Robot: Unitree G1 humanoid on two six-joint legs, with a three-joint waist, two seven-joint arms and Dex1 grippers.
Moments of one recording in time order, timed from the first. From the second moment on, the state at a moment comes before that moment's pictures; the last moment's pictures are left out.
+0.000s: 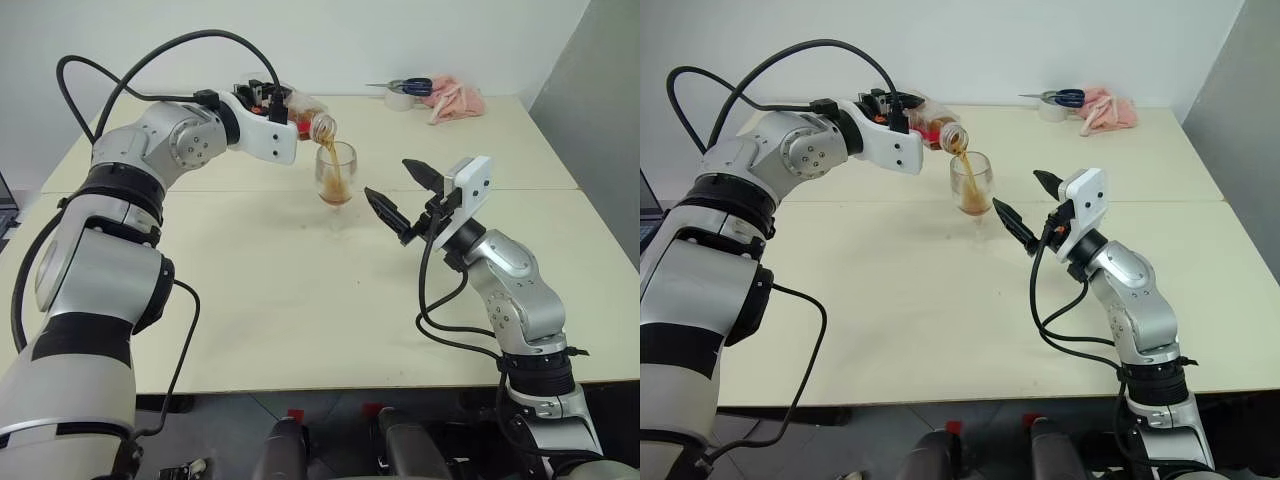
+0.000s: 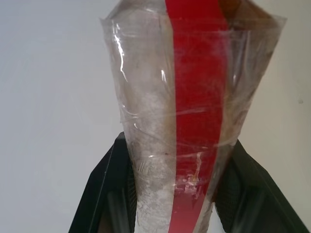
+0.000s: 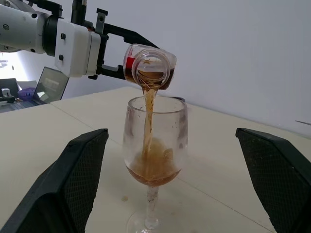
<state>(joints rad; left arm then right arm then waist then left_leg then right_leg) -1.45 0.66 -0.50 1.22 0.76 -0.75 -0.22 -0.50 -0.28 0.02 -0.23 0.36 0.34 0.50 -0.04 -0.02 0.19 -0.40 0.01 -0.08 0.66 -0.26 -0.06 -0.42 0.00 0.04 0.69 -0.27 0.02</state>
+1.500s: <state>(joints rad) -1.06 0.50 0.22 0.81 -0.11 0.05 -0.43 -0.39 -0.47 0.04 -0.43 0.54 0.48 0.75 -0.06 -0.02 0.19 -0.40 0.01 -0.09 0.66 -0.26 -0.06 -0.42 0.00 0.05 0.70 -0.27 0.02</state>
